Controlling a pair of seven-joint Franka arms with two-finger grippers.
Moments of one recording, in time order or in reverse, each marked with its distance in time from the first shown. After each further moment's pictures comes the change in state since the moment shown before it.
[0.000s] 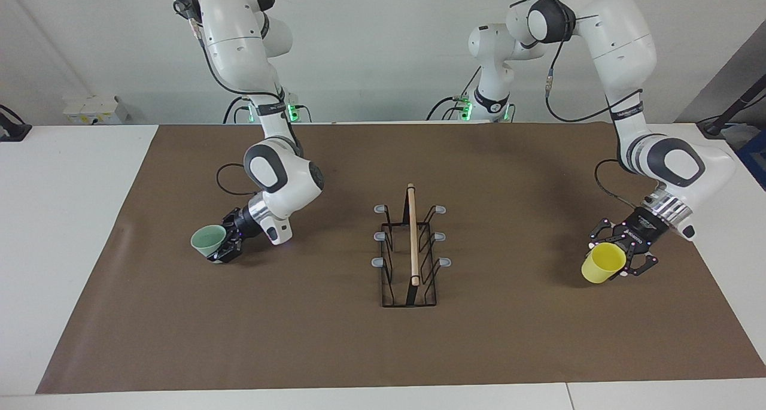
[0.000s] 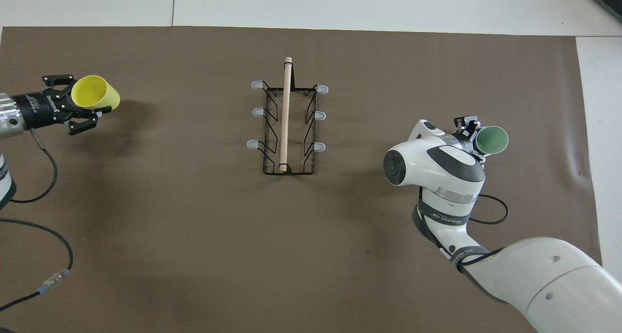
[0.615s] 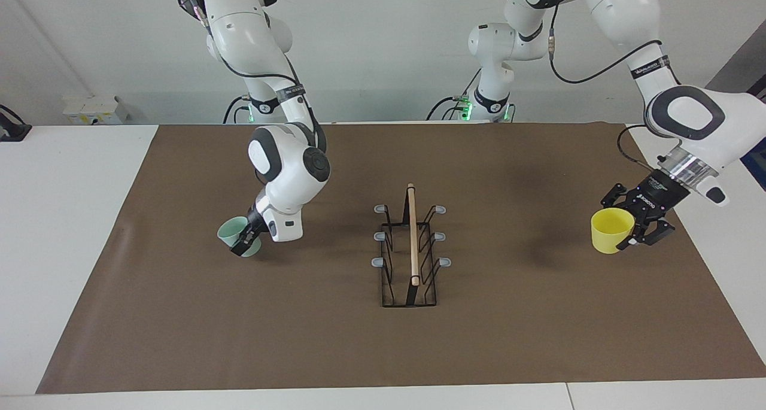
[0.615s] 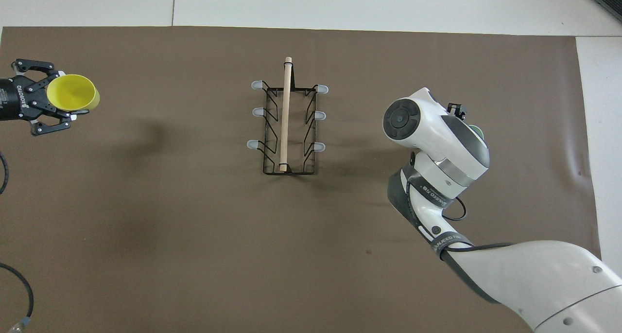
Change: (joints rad) left arm -0.069 -0.232 -0.016 -0.012 0.436 -0.001 -0.001; right arm 0.036 -0.030 0.004 0.203 0.523 -0.053 -0.017
